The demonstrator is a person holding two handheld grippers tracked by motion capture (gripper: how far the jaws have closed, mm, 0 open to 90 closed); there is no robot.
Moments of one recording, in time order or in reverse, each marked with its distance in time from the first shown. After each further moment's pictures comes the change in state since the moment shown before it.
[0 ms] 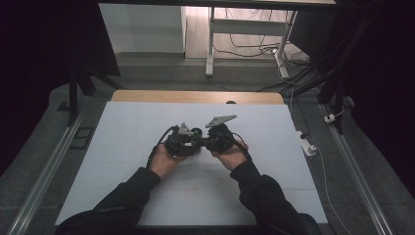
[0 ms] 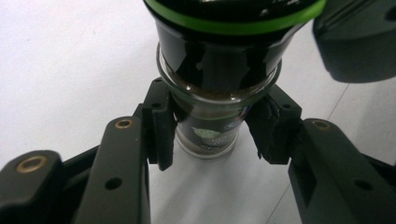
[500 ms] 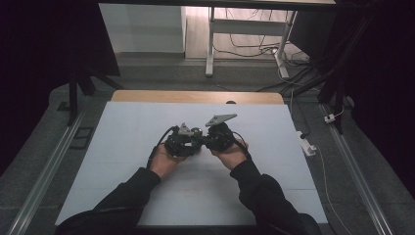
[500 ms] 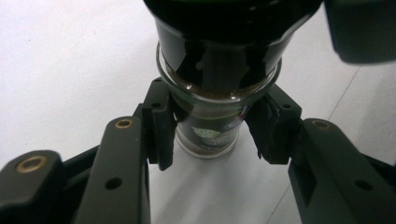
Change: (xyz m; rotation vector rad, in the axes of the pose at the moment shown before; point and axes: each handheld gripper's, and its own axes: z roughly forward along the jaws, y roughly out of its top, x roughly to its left) left arm -0.001 -0.001 0.000 -0.003 0.004 0.002; right arm 0.001 0.005 -0.005 -0.031 -0.011 -0.016
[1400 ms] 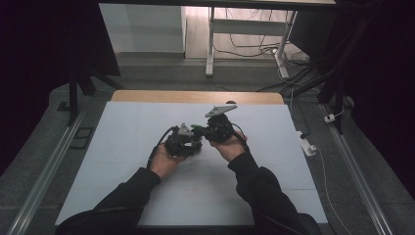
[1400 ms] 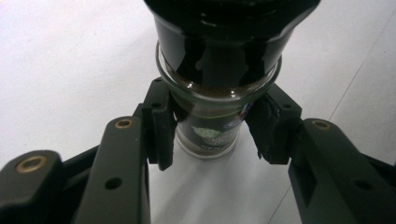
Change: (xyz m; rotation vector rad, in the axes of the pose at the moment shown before) left arm 0.000 -0.001 0.001 -0.010 0.000 -0.006; right arm -0.013 0.020 0.002 -0.033 -0.019 0.015
